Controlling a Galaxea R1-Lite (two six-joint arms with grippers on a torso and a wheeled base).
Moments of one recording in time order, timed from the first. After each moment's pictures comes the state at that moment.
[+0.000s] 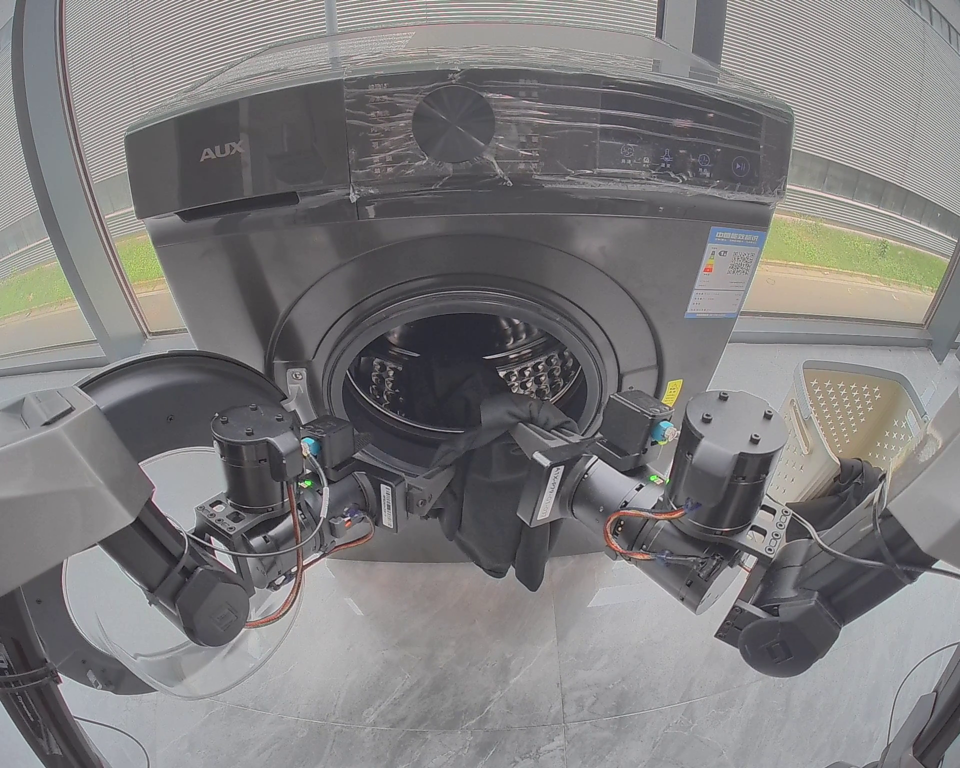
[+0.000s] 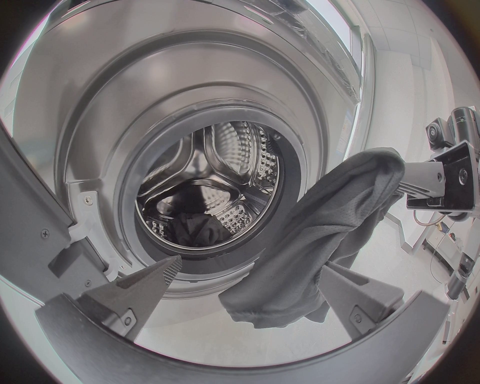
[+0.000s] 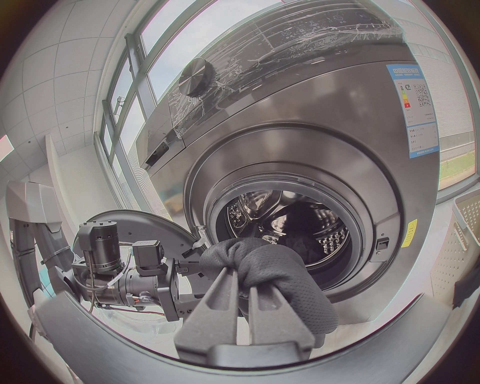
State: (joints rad) left arm -0.47 2.01 -0.67 -1.17 -0.05 -0.02; right arm 0.81 1.97 -0.79 -1.19 -0.22 0.23
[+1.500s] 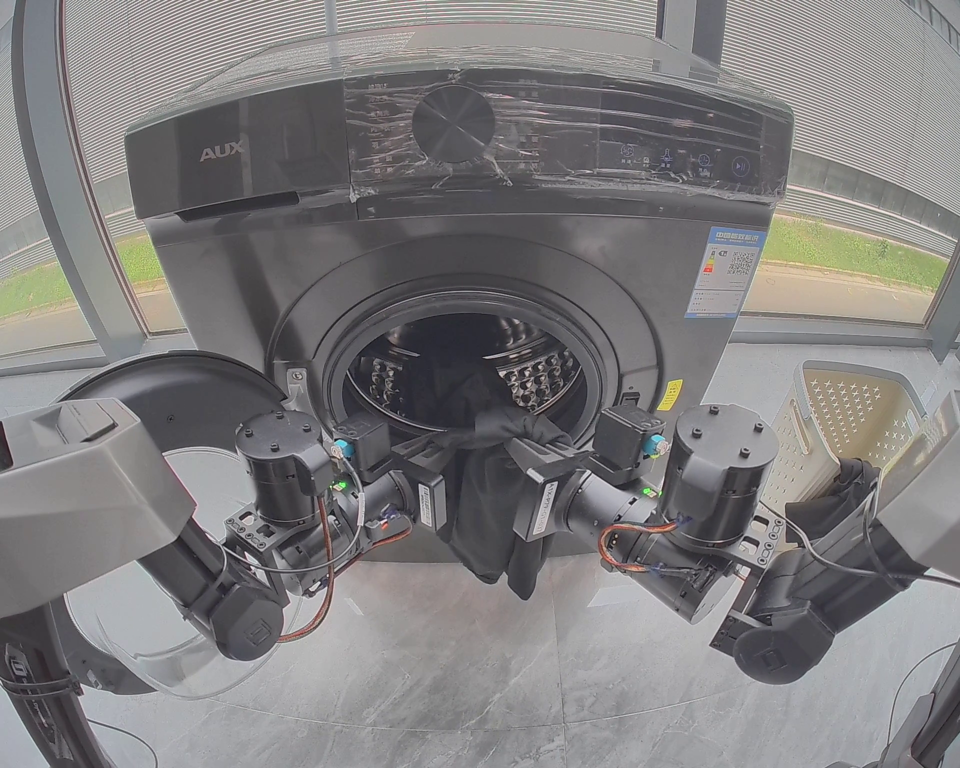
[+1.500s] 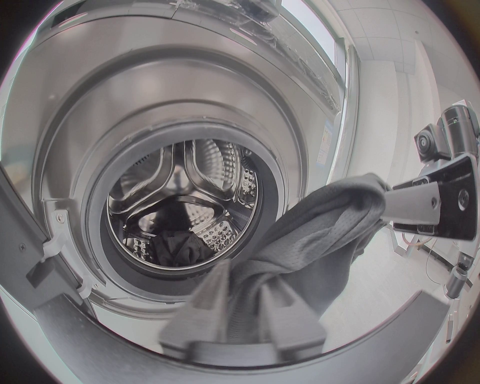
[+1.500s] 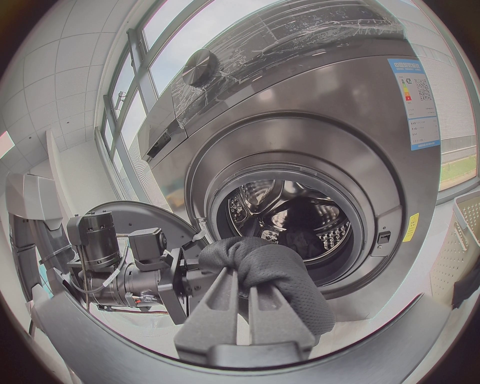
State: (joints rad) left arm -0.54 2.07 -0.70 -1.32 -0.05 -0.01; right arm 0.82 1.98 -0.78 -1.19 -0.22 0.22
